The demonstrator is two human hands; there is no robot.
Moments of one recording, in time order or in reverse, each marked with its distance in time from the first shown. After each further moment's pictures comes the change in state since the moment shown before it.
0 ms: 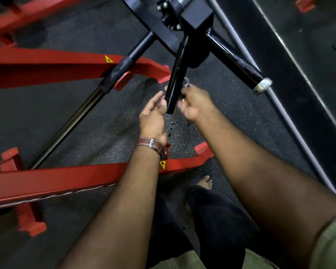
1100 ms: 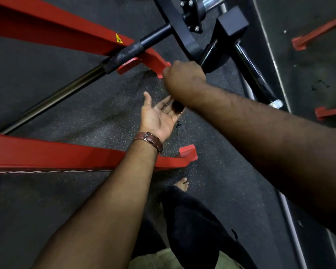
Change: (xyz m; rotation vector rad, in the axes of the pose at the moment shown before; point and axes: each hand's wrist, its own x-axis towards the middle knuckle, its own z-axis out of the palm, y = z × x) left_hand 0.003 0.013 -0.020 -0.528 -0.102 -0.417; right_hand -0.045 -0.007 0.089 -2.754 -0.068 -0.869
